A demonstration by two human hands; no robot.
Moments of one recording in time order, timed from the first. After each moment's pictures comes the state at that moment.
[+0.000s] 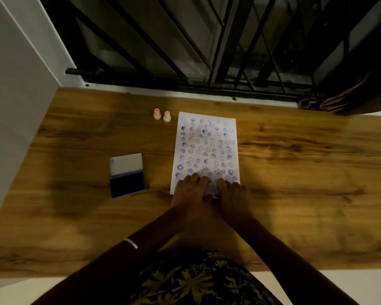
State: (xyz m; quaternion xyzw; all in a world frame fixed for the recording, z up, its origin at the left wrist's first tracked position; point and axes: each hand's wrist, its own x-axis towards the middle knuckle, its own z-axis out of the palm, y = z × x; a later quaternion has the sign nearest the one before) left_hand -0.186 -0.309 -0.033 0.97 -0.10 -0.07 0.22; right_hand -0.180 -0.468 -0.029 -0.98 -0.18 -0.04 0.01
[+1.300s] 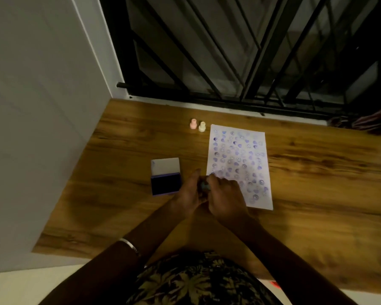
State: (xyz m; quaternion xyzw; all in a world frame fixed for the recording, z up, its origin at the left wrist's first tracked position) left_hand -0.197 -0.230 0.018 0.42 0.31 -0.22 0.82; right_hand -0.200 -0.349 0.029 -0.96 -0.27 -0.02 0.11
